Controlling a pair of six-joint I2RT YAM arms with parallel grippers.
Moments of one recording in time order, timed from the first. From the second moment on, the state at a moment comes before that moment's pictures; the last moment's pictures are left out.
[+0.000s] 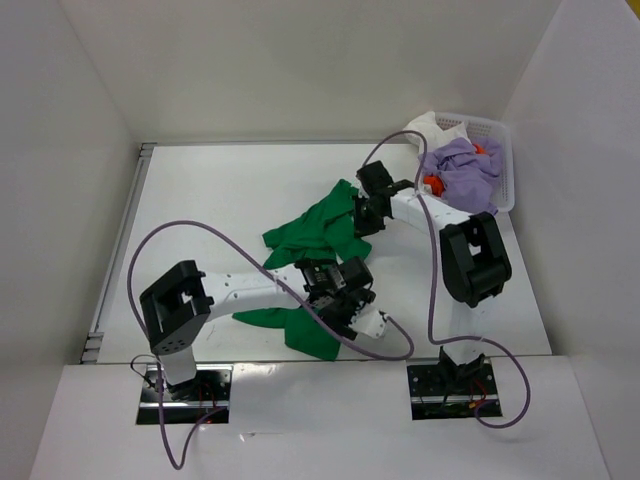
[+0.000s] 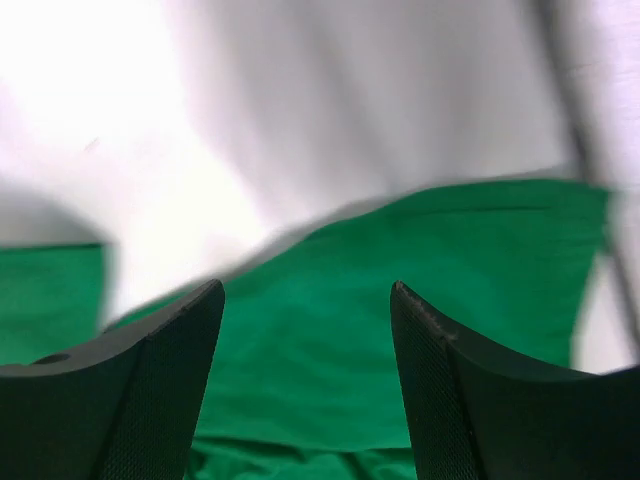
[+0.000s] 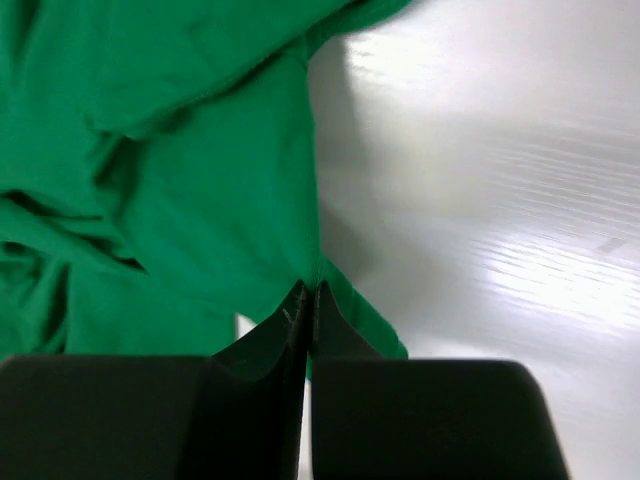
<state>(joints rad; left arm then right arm) -1.11 1.77 1.26 -0.61 0.14 0.91 0.42 1.92 1.36 -0.55 -0.09 0.36</state>
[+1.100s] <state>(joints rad) -1.03 1.65 1.11 -0.63 -0.09 1.00 0.31 1.69 1.46 -0.64 -0.03 0.35</state>
